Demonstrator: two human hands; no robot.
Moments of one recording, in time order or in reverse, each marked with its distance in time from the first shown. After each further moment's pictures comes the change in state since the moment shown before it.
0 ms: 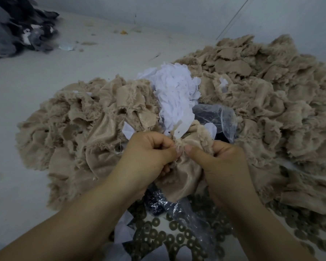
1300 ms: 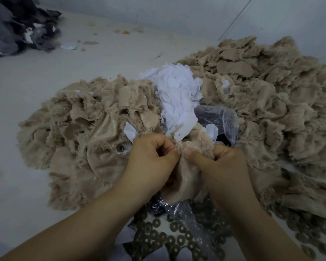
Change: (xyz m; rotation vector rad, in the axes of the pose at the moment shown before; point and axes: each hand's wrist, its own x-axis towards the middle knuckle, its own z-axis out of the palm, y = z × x) left_hand -0.003 -0.011 0.009 0.088 0.135 0.131; right_hand -0.005 -0.006 0.004 -0.126 0.047 0.031
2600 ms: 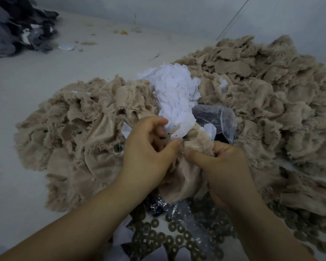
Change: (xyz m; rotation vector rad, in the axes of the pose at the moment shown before) left_hand 0.006 0.000 -0.002 0.134 0.116 0.252; right_hand 0.009 0.007 -0.005 0.149 -0.100 0.027
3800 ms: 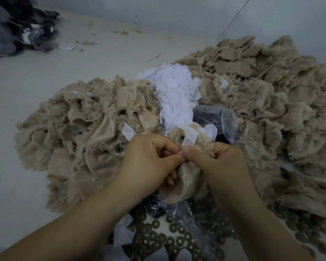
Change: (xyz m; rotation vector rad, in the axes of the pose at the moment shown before) left_hand -0.003 0.011 -0.009 -0.146 -0.279 -0.197; right_hand -0.003 -0.006 0.002 -0.073 0.025 -0.051
